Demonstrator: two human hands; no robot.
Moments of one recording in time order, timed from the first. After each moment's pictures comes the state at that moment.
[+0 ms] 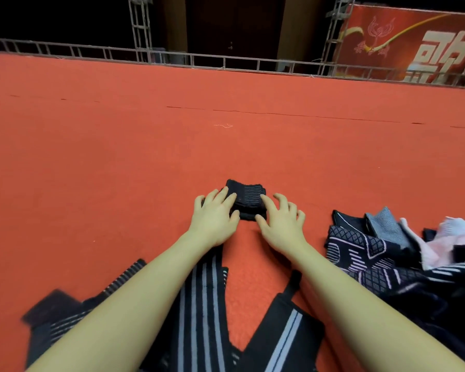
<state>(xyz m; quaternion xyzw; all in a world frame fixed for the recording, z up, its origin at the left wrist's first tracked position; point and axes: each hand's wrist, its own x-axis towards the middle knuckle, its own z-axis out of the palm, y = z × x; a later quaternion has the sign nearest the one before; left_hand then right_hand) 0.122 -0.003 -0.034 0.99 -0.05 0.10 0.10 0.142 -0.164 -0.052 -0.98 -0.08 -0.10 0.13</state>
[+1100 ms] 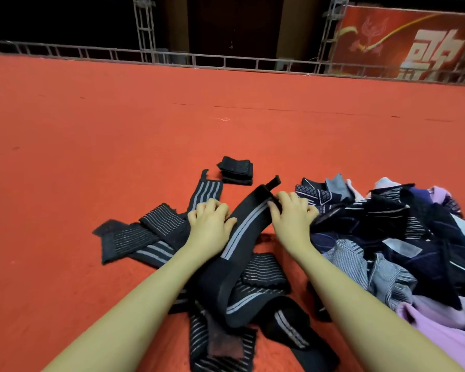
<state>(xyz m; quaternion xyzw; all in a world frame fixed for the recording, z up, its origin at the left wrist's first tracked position) -0.081 -0.038 -0.026 0.96 -0.03 0.16 0.21 -0.042 -0.211 -0.027 -0.94 -0.03 -0.27 0.21</state>
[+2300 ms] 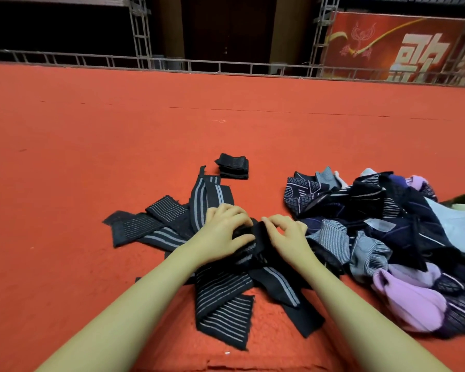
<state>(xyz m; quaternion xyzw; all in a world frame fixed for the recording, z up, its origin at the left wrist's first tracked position) -0.139 -0.045 -0.015 0.92 -0.28 0.17 0.23 -0.131 -0.227 -0.027 -0.89 -0.13 -0.13 0.41</state>
